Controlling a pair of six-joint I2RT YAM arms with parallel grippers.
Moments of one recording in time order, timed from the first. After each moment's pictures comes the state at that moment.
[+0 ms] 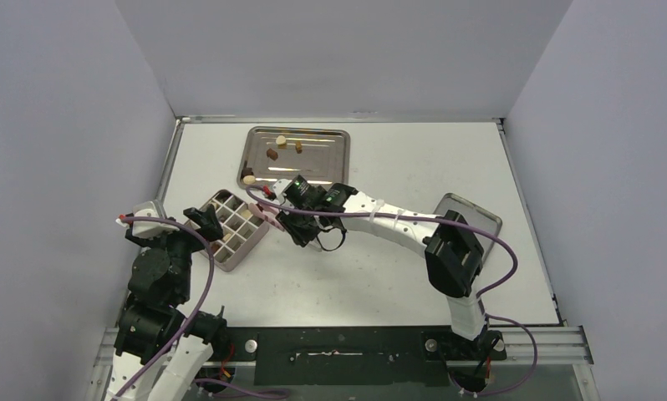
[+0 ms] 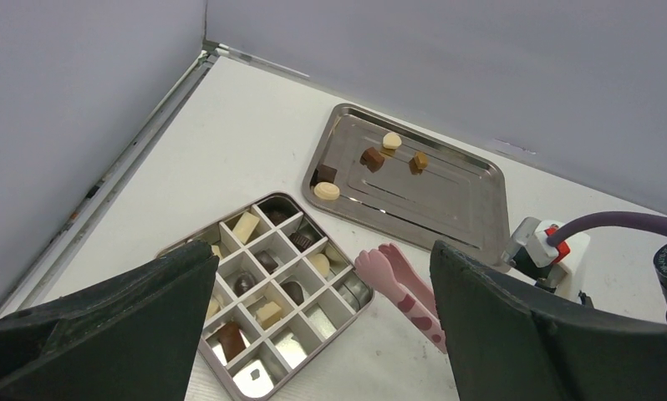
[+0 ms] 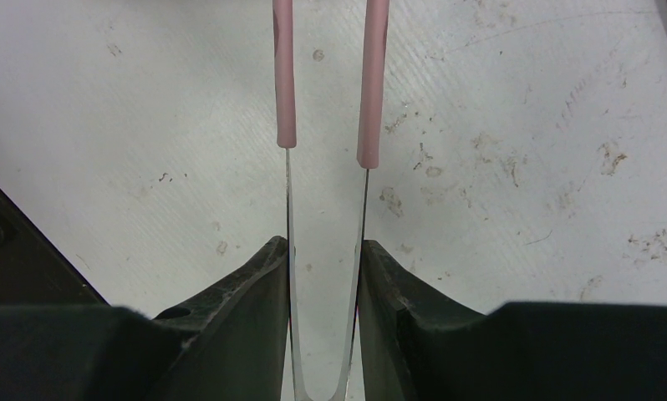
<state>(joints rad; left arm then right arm) -0.32 0.31 0.72 -0.46 -0.50 -0.33 1.00 1.96 1.66 -0.69 -0.06 0.07</state>
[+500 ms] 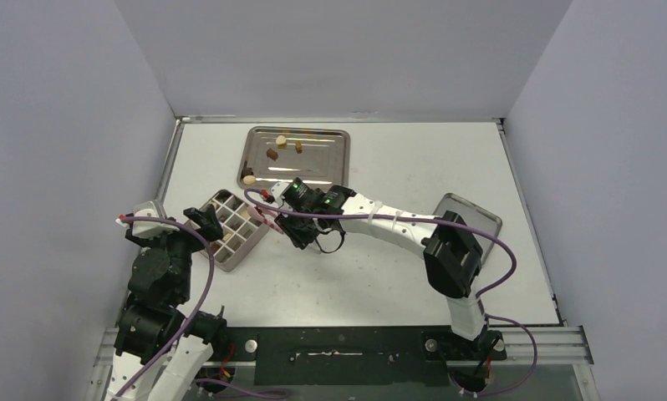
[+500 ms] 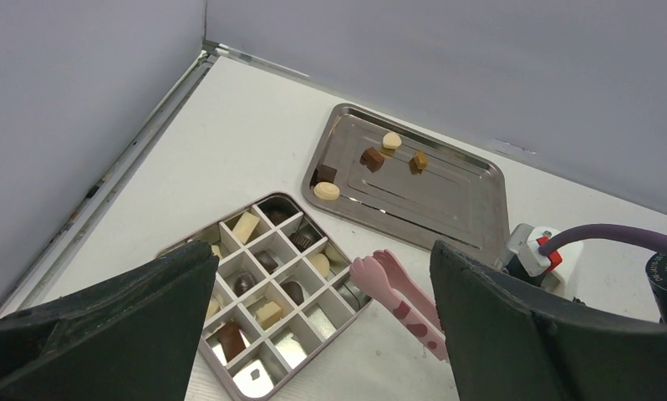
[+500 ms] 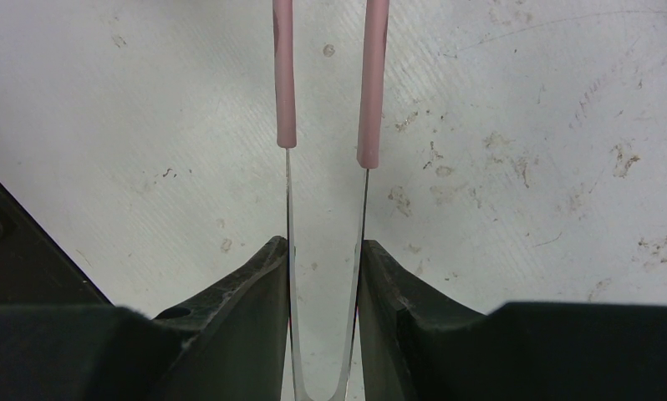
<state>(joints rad) -0.32 0.31 0.72 -0.46 -0.50 -0.33 1.01 1.96 1.65 -0.69 -0.06 0.07</state>
